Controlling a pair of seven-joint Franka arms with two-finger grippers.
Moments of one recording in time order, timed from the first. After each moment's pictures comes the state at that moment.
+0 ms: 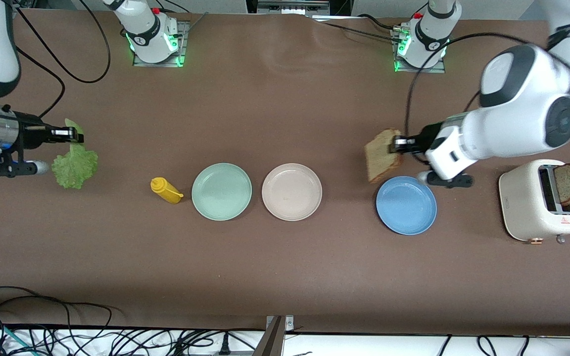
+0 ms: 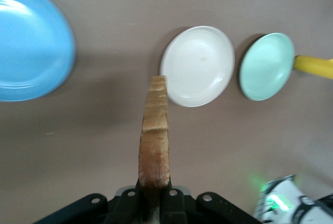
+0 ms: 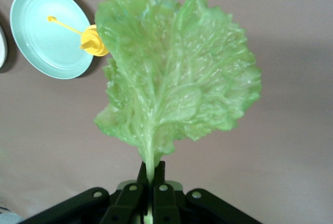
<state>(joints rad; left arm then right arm) 0.10 0.36 -0.45 -1.54 -0.40 1.76 -0.29 -0.07 0.23 0.03 -1.56 0.13 1.46 -0.08</state>
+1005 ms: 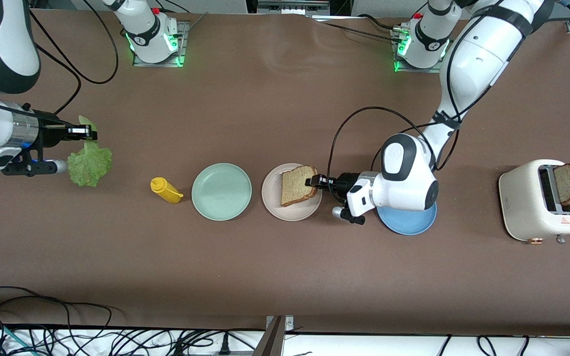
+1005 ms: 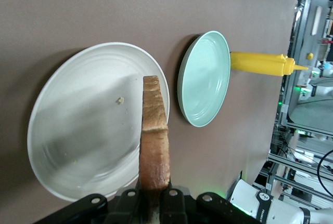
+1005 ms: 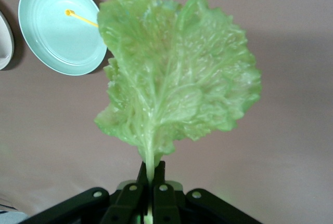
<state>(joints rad) -0.05 0.81 -0.44 -1.52 -0.78 2.15 0.30 0.01 0.24 0.03 -1.55 0.13 1.45 0.03</state>
